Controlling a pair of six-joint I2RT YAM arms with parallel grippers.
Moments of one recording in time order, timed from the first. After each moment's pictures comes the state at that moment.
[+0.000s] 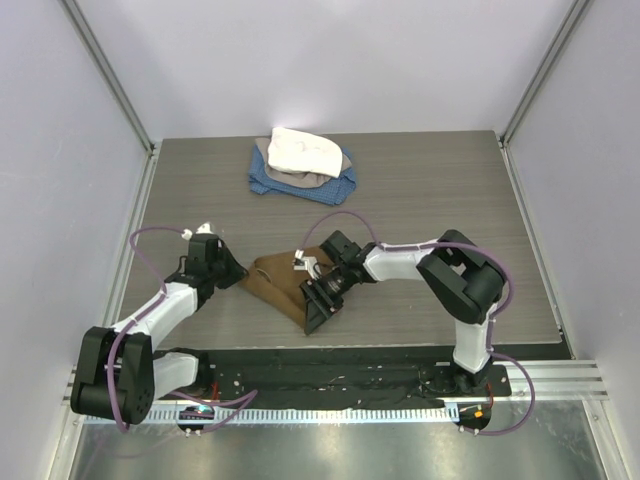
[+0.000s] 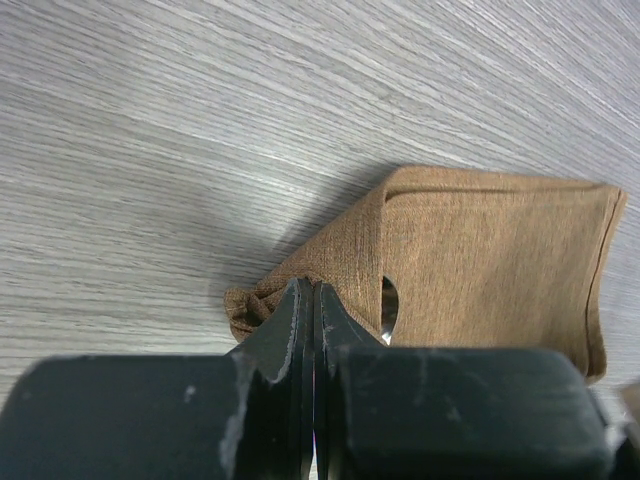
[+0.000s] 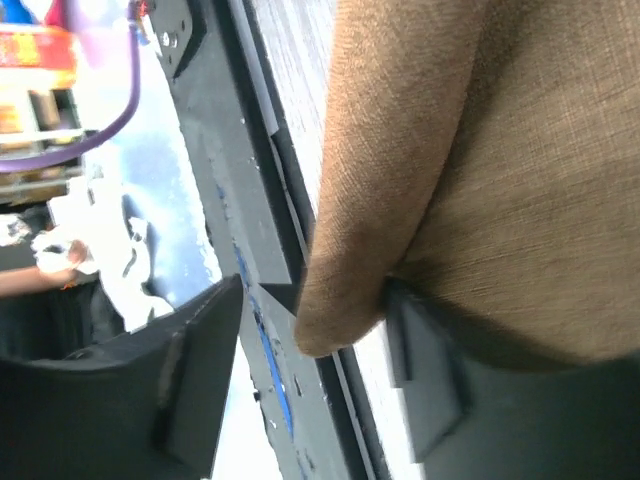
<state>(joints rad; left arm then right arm) -0.16 1.17 0.45 -0.09 0.06 -0.68 0.82 1.90 1.00 -0.20 -0.93 0.19</state>
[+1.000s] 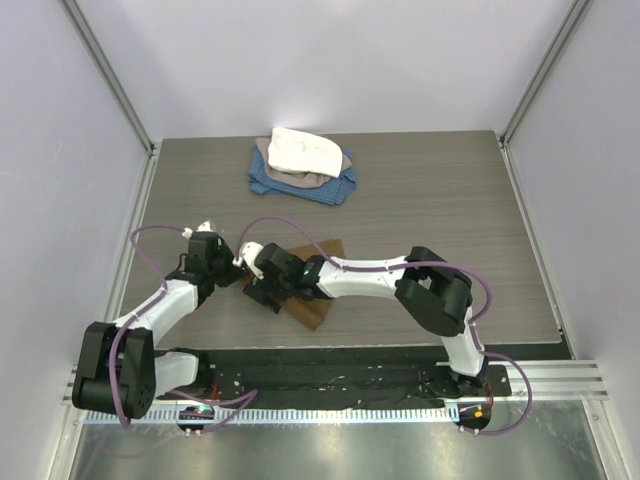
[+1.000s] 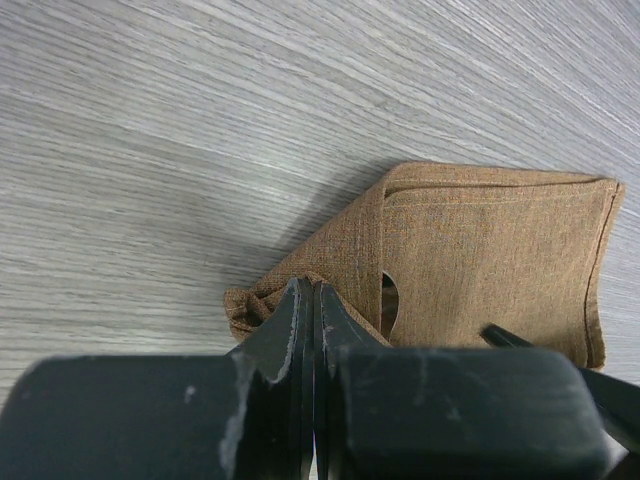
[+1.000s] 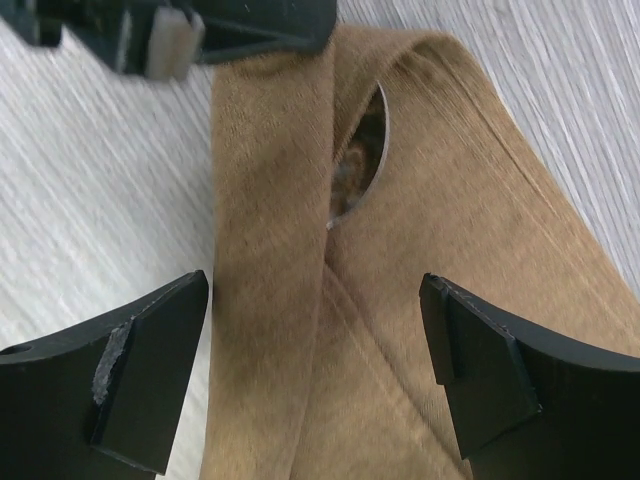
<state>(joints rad) -0.15 1.19 0.47 -0.08 0.08 -0.68 1.14 2.00 1.37 -0.20 0.16 -0.06</state>
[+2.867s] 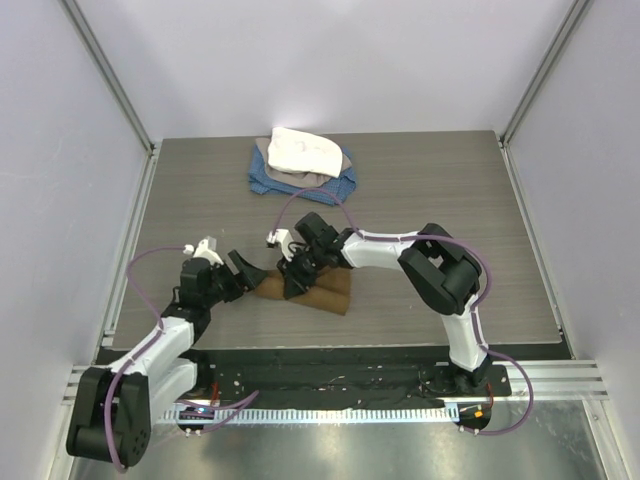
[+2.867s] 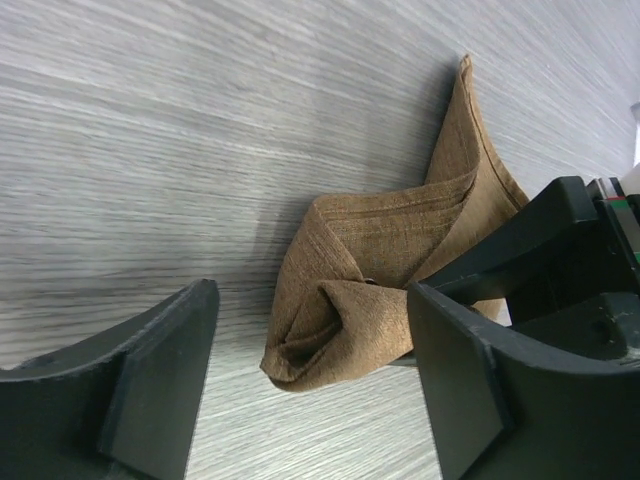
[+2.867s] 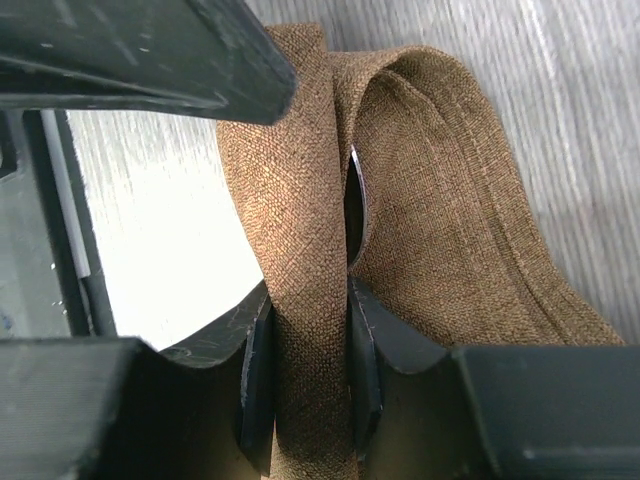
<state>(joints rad) -0.15 0.92 0.19 0.18 0.26 -0.71 0.86 2.04 1.29 -0.16 -0.61 -0.11</state>
